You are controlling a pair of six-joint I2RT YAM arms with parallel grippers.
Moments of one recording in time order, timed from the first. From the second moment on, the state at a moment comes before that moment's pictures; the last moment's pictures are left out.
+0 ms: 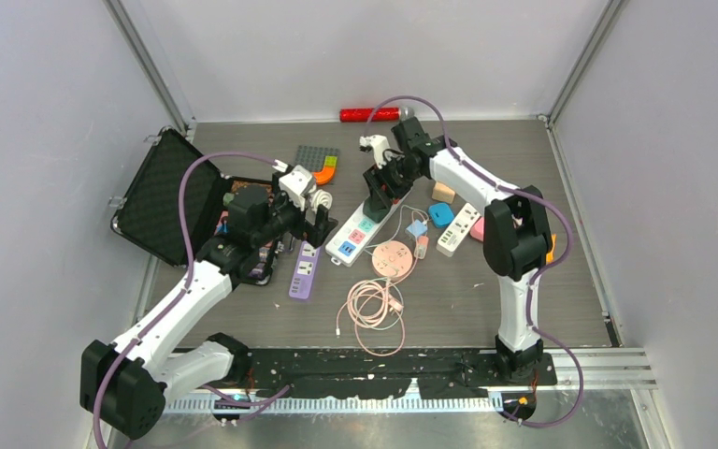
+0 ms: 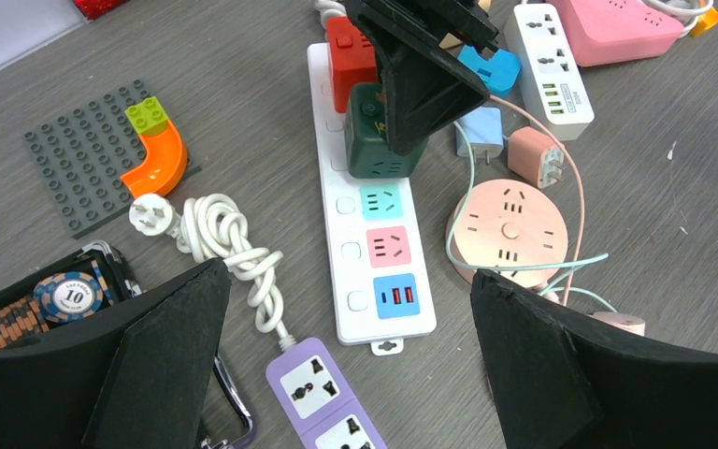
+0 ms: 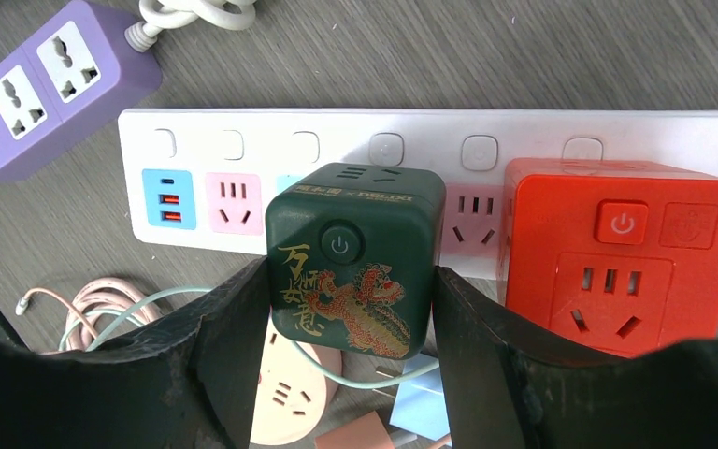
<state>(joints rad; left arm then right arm) -0.46 1.03 0.78 -0.05 0.29 0.07 0.47 2.06 1.73 -0.73 -0.46 -0.29</state>
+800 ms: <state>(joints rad) -0.46 1.04 0.78 -0.08 0.27 0.09 0.55 1.94 1.49 -0.44 -0.26 -0.16</state>
